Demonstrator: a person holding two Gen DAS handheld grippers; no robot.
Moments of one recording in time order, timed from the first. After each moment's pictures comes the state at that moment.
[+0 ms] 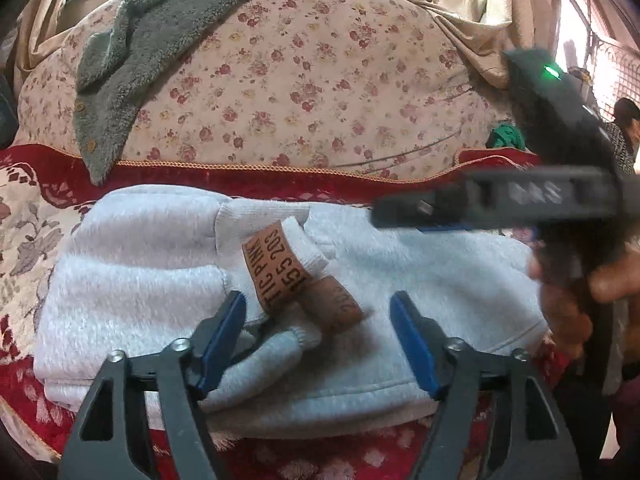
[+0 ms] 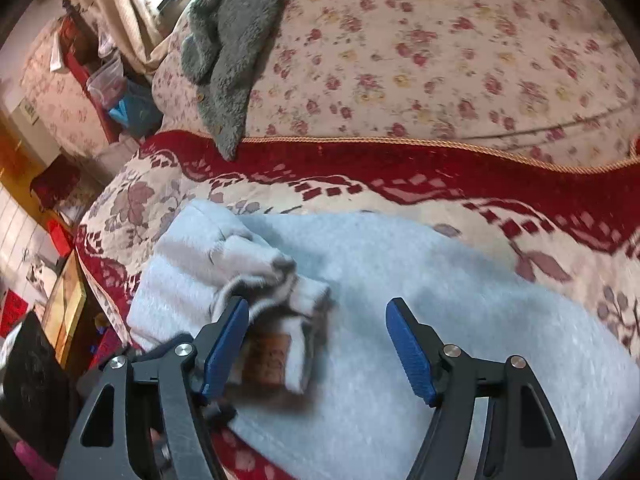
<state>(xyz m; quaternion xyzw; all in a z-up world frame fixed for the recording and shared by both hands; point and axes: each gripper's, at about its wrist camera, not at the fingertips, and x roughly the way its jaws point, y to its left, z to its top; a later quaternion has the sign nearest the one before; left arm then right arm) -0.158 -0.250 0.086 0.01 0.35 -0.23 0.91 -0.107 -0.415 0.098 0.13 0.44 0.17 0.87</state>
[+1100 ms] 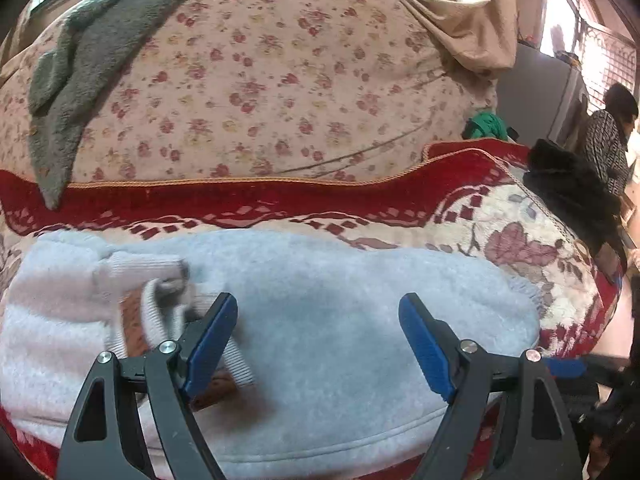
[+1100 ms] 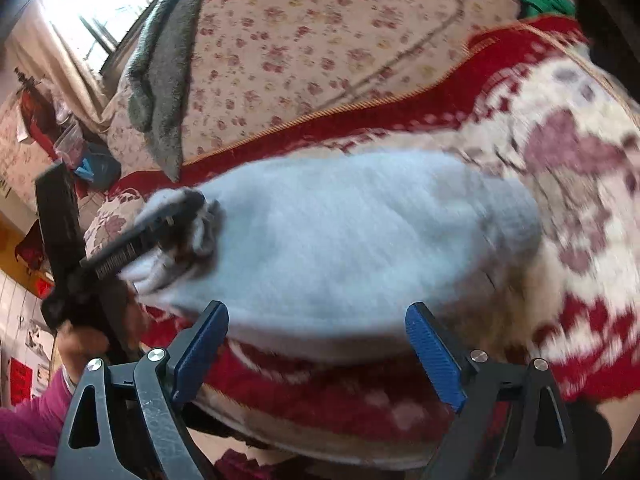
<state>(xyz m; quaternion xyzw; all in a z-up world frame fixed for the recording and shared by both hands) -0.138 -0.345 0.097 0.03 0.37 -0.26 0.89 -0.280 -0.544 0.070 0.23 0.44 0.06 0.87</state>
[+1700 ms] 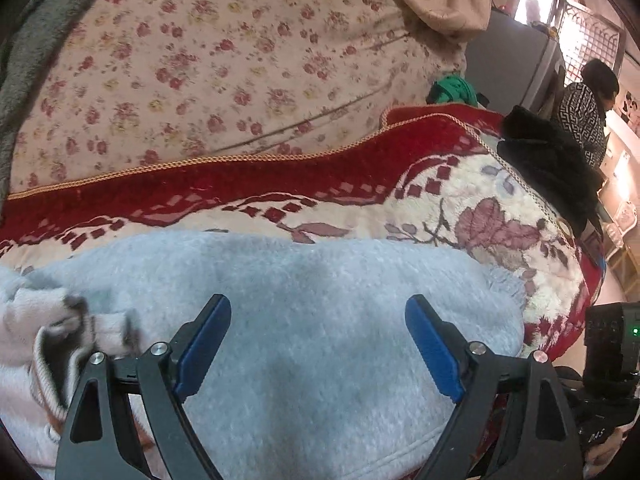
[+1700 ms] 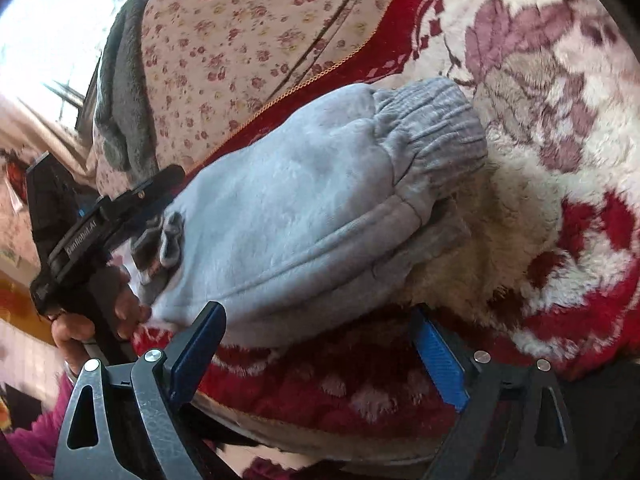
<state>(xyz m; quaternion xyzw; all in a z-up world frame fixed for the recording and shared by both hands) -0.108 -0.407 0.079 0.05 0.41 -0.33 0.85 -0.283 -0.587 0.013 0.36 0.42 0.05 0.83</state>
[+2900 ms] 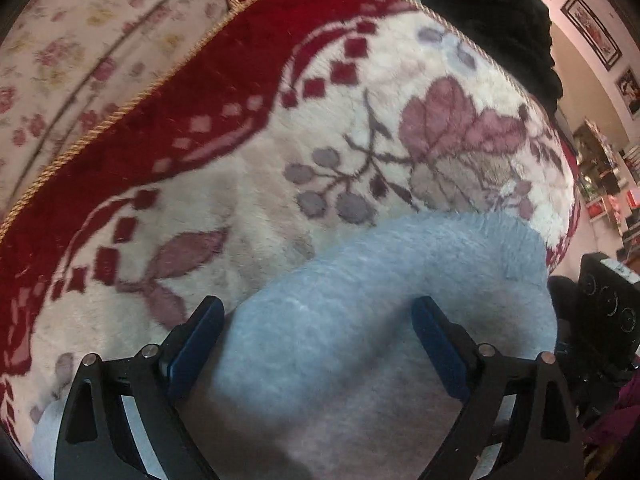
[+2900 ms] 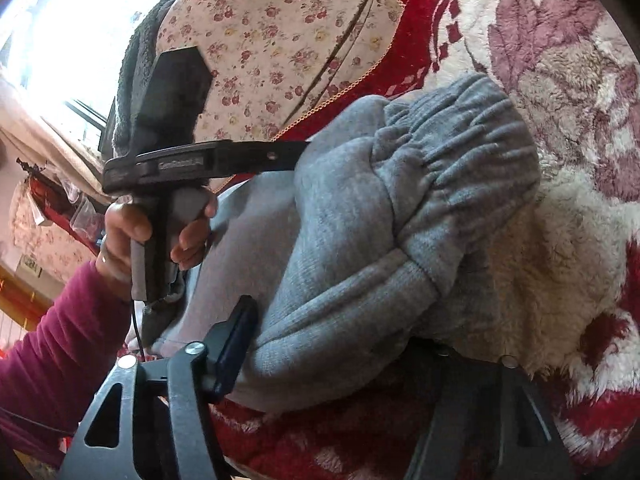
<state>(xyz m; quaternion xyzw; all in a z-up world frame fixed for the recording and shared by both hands) -0.036 -0.547 0.010 0.23 0.53 -0.52 0.63 -0.254 -0.591 -0.006 0.37 0.37 0.09 0.85</state>
